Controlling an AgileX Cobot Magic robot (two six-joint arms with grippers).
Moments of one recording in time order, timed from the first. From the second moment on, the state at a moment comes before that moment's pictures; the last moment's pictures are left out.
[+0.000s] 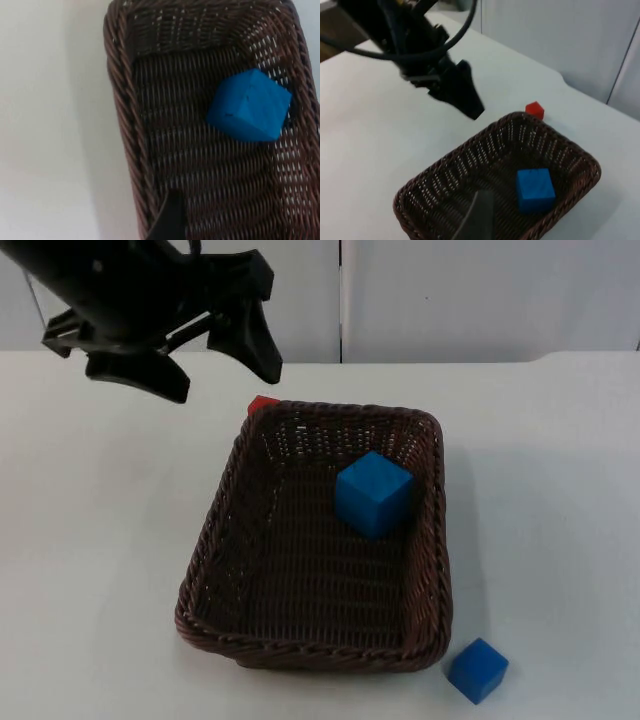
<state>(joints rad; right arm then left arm) 0.77 0.86 -0.84 -0.11 0.49 0.07 -0.30 1.66 -1.14 -0.54 0.66 0.24</state>
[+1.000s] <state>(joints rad) 0.77 0.41 -0.57 -0.12 0.64 0.09 -0.30 0.76 -0.75 -0.45 0.57 0.31</state>
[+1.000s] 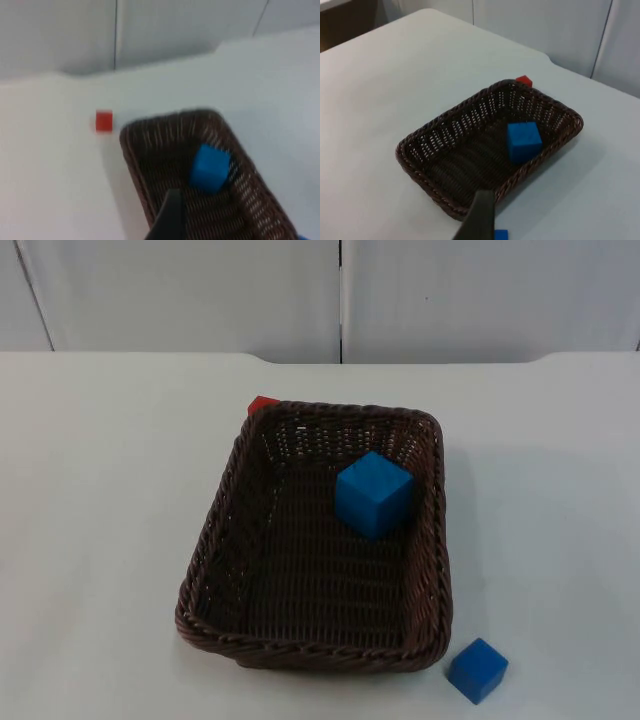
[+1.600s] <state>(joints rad) 0.77 0.16 -0.56 -0.07 0.85 0.09 -0.30 0.47 -0.74 -0.38 0.70 0.31</state>
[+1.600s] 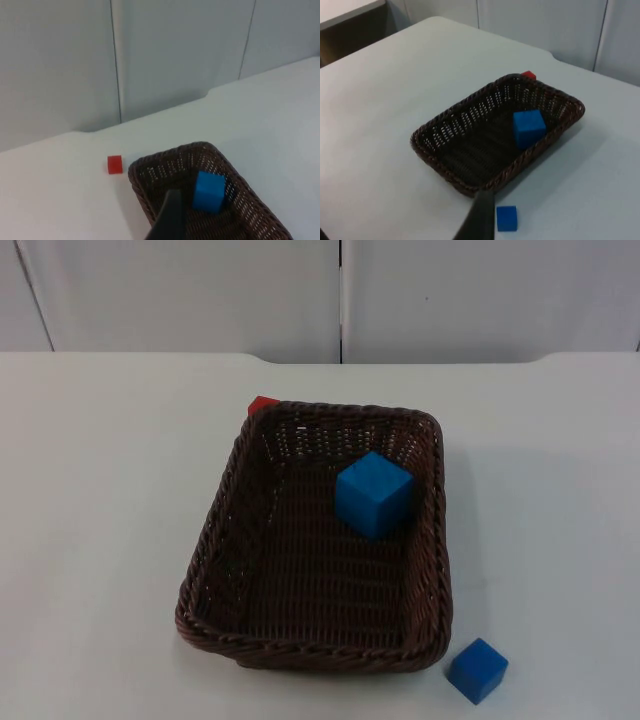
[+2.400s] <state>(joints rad) 0.77 0.00 -0.52 -0.02 1.10 0.00 -0.30 0.15 -0.61 -0.26 0.83 0.15</state>
